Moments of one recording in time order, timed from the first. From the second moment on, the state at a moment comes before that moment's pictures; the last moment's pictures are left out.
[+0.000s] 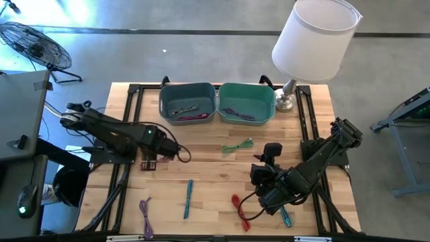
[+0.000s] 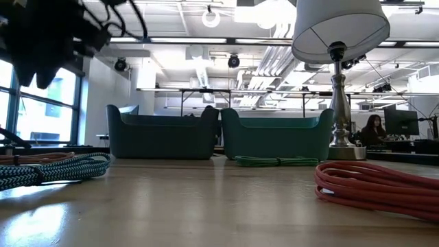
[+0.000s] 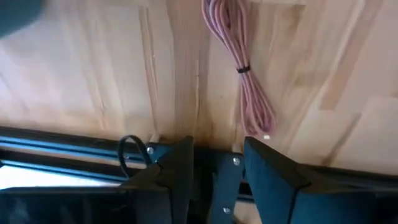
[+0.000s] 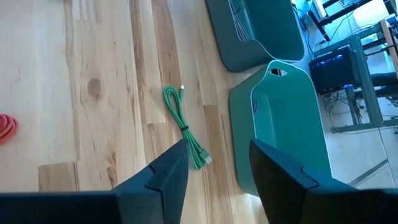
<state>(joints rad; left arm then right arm) -0.24 1.36 1.05 -1.46 -0.08 -0.30 0.68 1.73 1.65 -1.47 0.86 0.68</state>
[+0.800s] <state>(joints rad) -0.24 1.36 0.78 -1.07 0.02 -0.29 0.68 1.73 1.65 -1.44 0.83 0.67</state>
